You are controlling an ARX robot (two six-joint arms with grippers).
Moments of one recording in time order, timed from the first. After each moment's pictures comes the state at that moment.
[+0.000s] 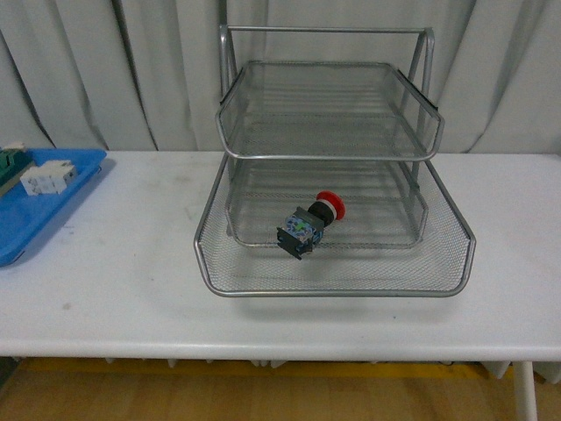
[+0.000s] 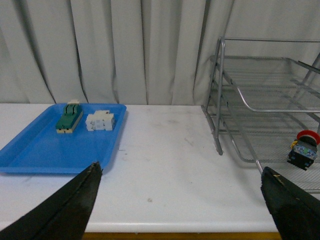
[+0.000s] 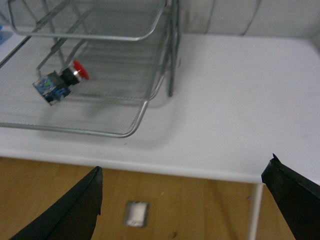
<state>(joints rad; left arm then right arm) 0.00 0.01 0.01 0.00 0.00 0.00 0.05 0.72 0.21 0.15 -0.11 -0.04</state>
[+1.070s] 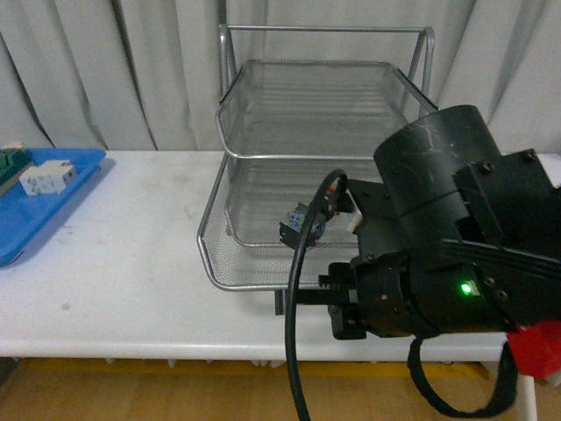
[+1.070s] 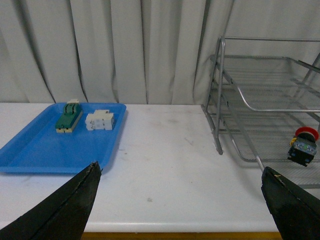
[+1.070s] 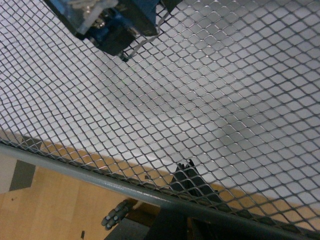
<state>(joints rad) 0.00 0.01 0.01 0.00 0.00 0.00 0.45 2.02 0.98 0.18 -0.08 0.32</state>
